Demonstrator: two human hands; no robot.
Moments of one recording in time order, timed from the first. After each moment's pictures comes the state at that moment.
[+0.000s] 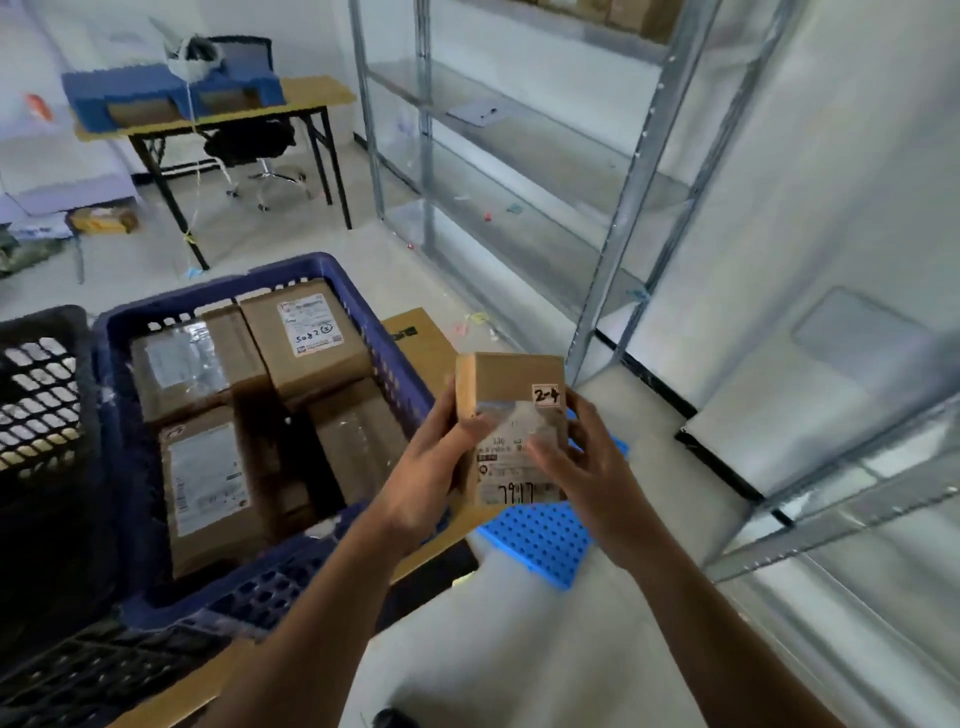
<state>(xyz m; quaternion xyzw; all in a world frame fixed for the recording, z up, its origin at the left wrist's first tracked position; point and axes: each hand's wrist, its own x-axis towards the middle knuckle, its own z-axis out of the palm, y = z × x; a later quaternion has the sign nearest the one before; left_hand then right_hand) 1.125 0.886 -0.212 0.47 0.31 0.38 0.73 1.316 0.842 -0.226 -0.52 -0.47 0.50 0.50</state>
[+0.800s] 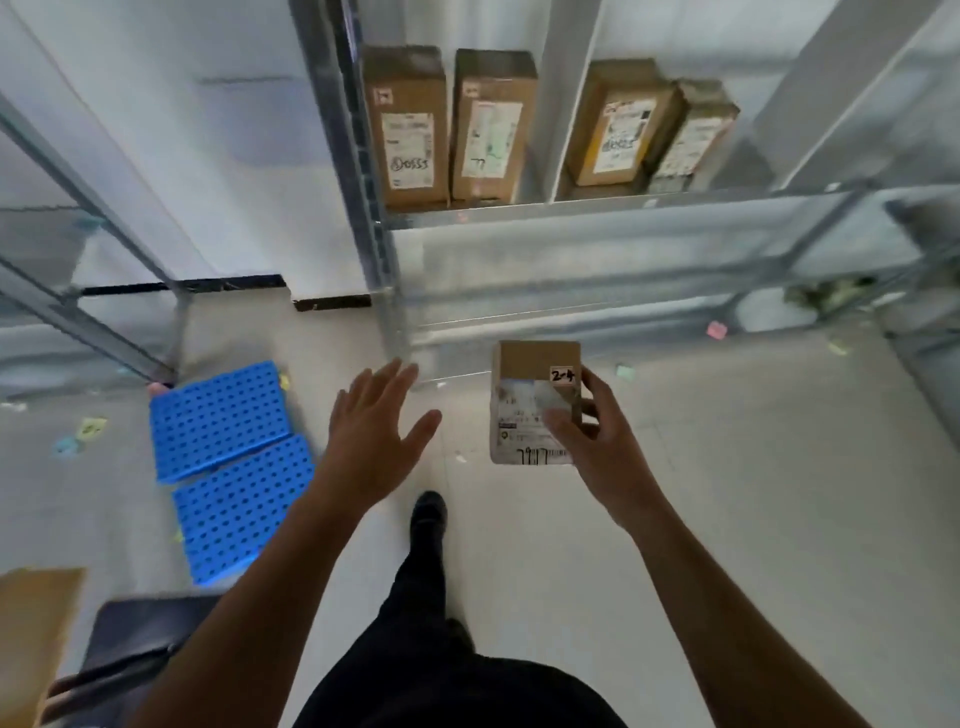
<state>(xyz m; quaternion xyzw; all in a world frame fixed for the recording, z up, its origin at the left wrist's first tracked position) 1.577 0.696 -0.328 0.95 0.13 -0.03 0.29 1.644 0.430 -0.322 -0.77 -0.01 0.18 0.62</state>
